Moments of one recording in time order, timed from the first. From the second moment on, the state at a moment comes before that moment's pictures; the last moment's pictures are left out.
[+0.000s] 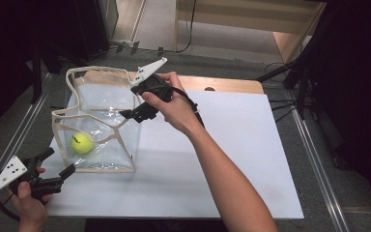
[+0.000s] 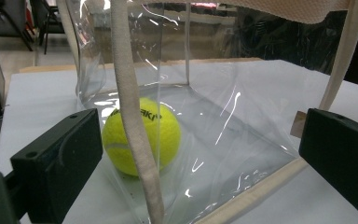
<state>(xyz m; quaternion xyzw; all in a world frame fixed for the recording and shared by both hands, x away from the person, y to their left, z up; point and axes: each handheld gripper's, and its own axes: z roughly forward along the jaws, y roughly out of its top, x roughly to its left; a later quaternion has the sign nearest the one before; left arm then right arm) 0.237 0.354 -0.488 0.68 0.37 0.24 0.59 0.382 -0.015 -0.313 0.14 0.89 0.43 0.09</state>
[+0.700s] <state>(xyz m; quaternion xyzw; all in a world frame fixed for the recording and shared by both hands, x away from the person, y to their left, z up) 0.238 0.354 -0.488 0.68 0.37 0.25 0.58 0.375 -0.051 -0.325 0.17 0.88 0.43 0.10</state>
